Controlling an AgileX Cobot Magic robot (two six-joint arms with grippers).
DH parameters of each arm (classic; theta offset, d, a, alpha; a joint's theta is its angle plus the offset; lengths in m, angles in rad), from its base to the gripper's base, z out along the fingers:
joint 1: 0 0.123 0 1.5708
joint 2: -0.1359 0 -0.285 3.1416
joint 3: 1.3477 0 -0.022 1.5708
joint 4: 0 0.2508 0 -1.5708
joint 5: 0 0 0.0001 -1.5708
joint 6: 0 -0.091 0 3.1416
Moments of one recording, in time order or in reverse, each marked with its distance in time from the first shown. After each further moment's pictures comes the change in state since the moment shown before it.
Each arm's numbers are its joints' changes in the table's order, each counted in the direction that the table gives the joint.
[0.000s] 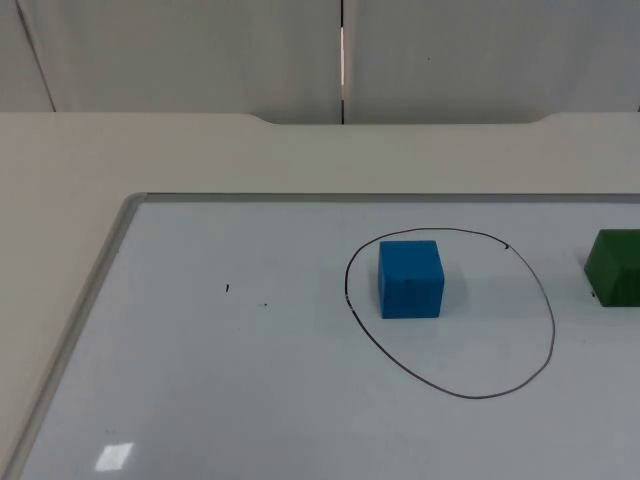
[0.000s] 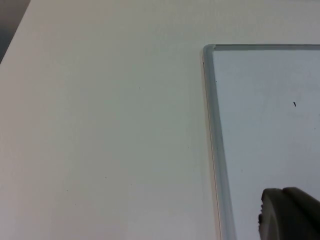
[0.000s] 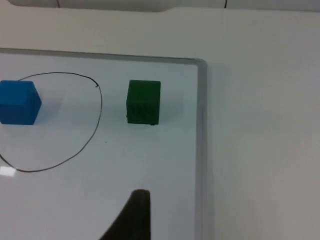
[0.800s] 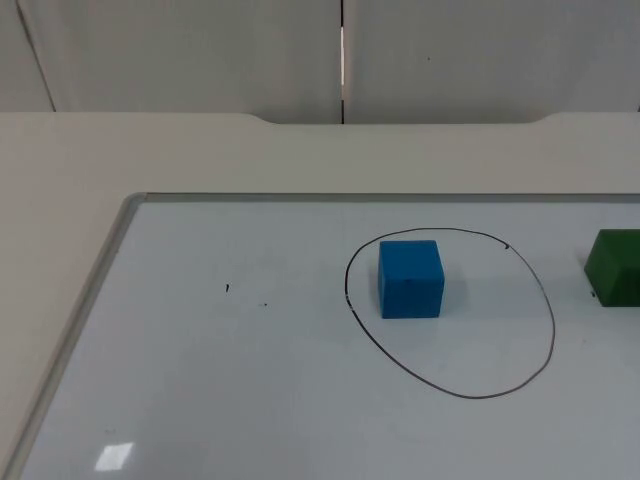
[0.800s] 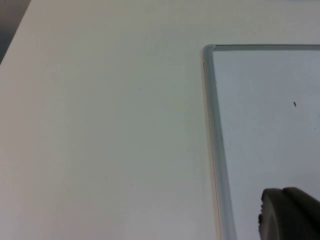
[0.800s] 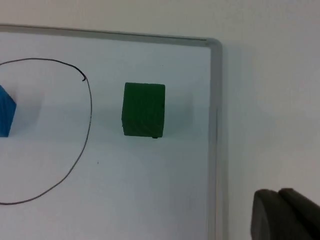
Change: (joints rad) right arm 0.000 -0.718 -0.103 -0.028 -0.389 -0.043; left arm 0.000 0.000 0.000 0.000 -0.002 -0.002
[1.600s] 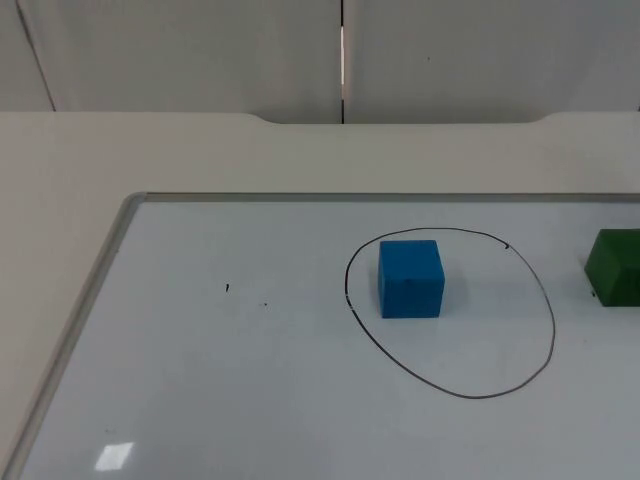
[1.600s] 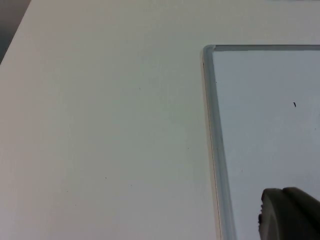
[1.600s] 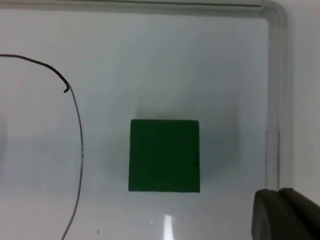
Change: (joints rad) right arm 0.000 -0.769 -0.315 0.053 -0.163 -0.027; left arm 0.000 0.000 0.000 0.000 0.000 0.000
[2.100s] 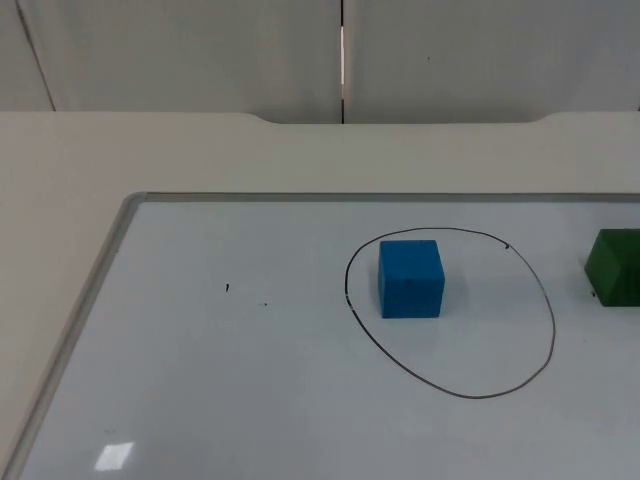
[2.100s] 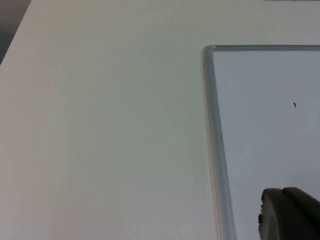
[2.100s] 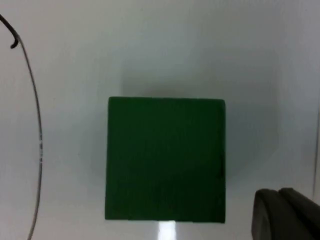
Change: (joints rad) right arm 0.000 -0.254 0.000 -0.011 -0.131 -0.002; left arm 0.000 0.000 0.000 0.000 -0.002 0.000
